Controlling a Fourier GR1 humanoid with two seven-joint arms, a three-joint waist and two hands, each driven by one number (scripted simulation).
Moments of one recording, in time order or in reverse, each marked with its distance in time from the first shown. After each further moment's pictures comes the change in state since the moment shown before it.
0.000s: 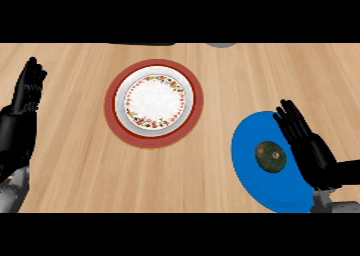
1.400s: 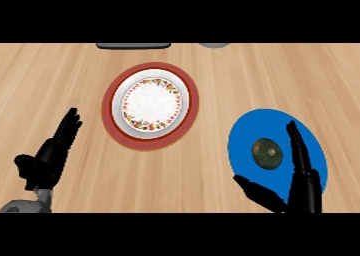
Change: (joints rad) left arm 0.133 -0.126 0.004 0.293 0.157 -0.218 0.040; right arm 0.197 0.096 0.233 -0.232 0.955 -0.699 0.217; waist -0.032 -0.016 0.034
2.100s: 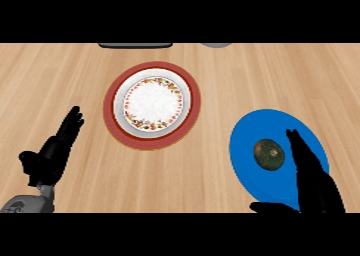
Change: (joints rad) left arm -0.031 -0.020 0.022 0.058 -0.021 -0.034 -0.025; right arm -0.009 -0.096 0.028 -0.232 0.220 0.535 0.617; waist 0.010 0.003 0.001
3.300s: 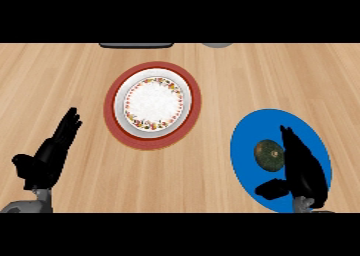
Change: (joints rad) left arm 0.040 -0.067 0.094 -0.078 -0.087 -0.071 0.058; right arm -0.136 0.091 -0.142 0.325 0.064 0.177 0.005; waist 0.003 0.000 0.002
